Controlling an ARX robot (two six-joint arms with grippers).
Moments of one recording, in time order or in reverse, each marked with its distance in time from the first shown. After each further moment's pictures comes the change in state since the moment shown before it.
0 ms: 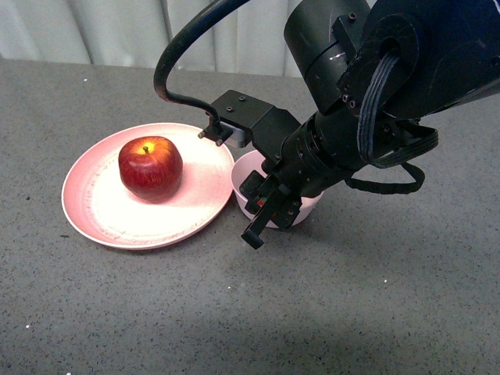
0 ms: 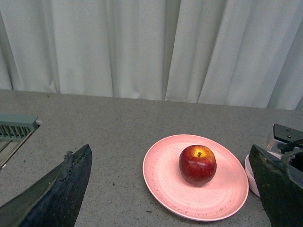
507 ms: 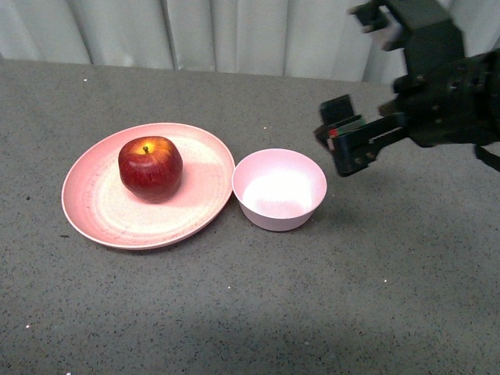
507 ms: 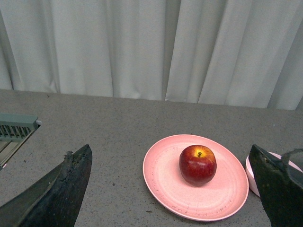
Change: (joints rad) left arm 0.000 0.000 0.000 0.000 0.000 0.000; right arm -0.181 -0.334 -0.385 0.444 0.132 0.355
